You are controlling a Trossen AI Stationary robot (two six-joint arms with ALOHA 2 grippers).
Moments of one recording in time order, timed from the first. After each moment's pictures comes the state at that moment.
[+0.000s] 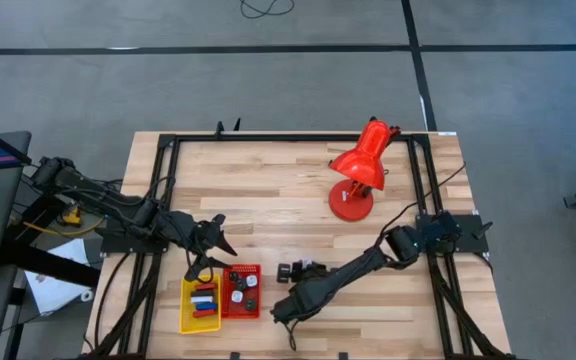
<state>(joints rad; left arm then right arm) -0.37 0.89 0.54 -0.13 0.00 -0.19 0.48 2.48 2.01 -1.35 0.63 -0.92</state>
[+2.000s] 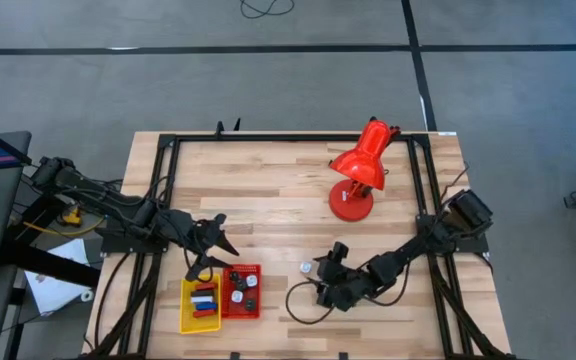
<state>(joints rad) -0.37 0.89 0.54 -0.08 0.00 -0.20 0.57 1.86 0.89 0.07 0.71 0.64</state>
